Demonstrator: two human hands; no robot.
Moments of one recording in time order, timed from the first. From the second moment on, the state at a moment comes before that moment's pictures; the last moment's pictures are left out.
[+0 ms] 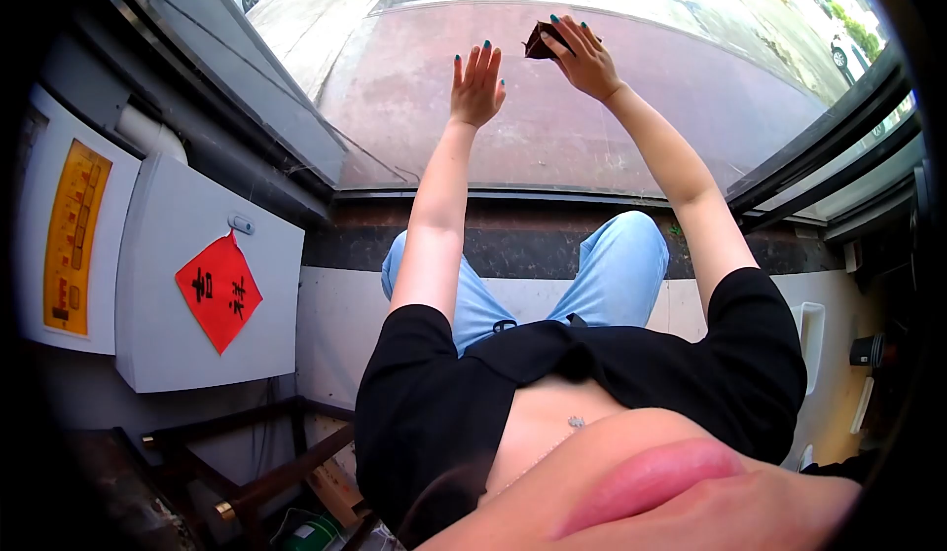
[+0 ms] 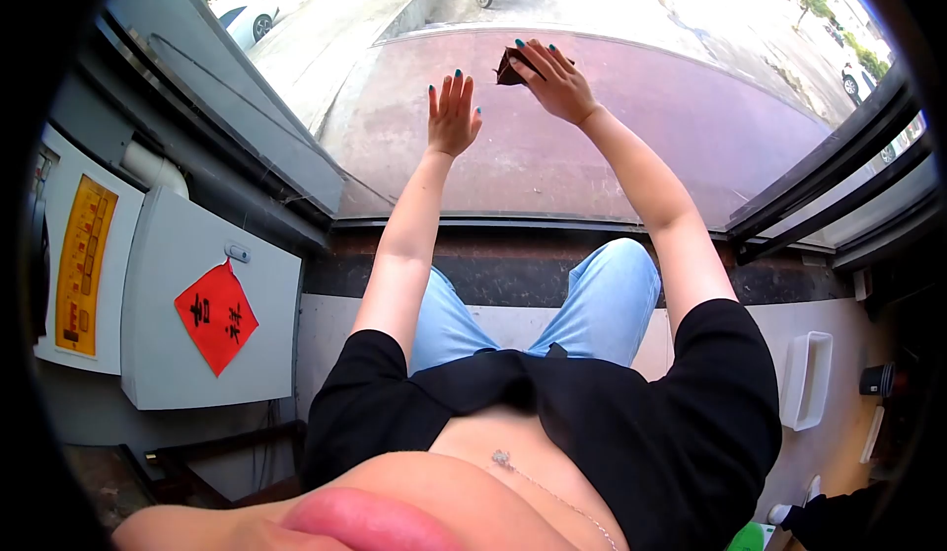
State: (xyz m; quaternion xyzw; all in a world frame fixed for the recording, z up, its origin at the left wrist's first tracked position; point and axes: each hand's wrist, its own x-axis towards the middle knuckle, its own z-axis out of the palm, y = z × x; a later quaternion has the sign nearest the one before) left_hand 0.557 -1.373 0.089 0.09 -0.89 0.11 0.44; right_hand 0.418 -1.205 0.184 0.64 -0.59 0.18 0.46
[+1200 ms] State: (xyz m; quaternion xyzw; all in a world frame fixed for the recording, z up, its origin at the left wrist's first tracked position) left_hand 0.615 -1.405 0.098 0.23 -0.87 0.02 0.44; right_hand 0.495 -1.301 0.226 0.60 -0.61 0.09 0.51
